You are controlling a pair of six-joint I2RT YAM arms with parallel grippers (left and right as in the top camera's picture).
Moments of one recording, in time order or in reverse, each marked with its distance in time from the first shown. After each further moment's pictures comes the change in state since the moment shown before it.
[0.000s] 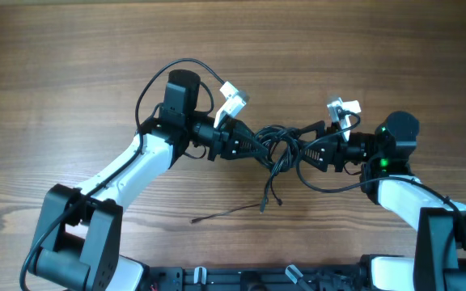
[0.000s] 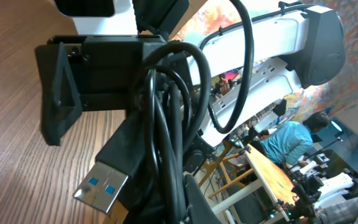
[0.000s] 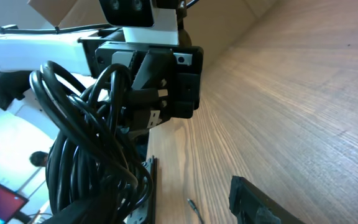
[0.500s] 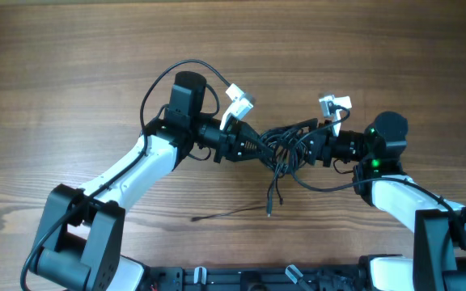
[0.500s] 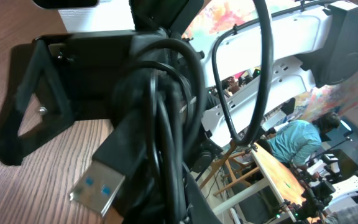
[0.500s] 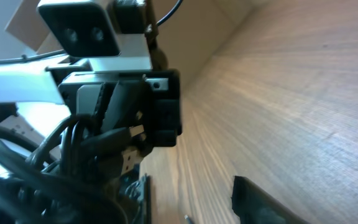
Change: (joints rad) left arm -0.034 -0.001 0.000 0.000 -0.053 0.000; right arm 0.074 0.000 0.000 -0.013 0.195 0.074
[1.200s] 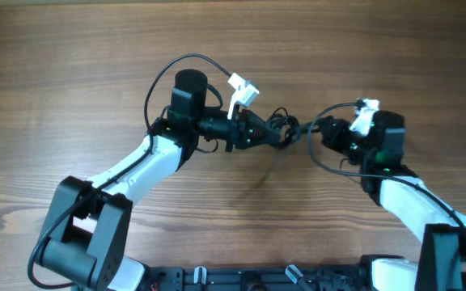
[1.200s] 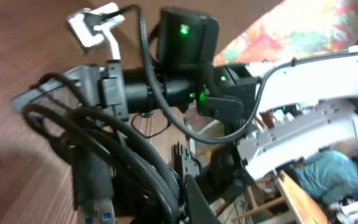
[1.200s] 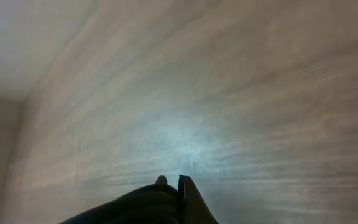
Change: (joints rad) left arm -0.010 0.033 -0.015 0.304 -0.175 -0.296; right arm -0.089 -0.073 0.023 -0.640 0.867 -0.146
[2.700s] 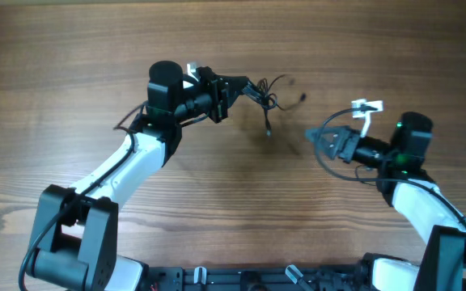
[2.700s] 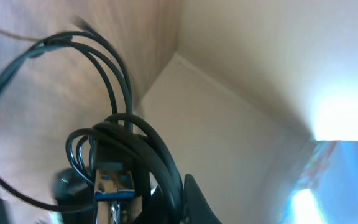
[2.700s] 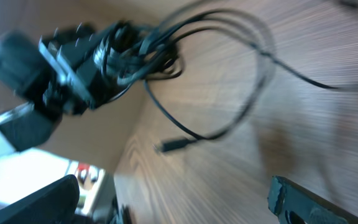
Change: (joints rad) left arm 0.100 -0.036 0.004 0.027 -0.608 -1.440; right arm -0.114 -0.026 -0.005 0.070 -0.781 -0.083
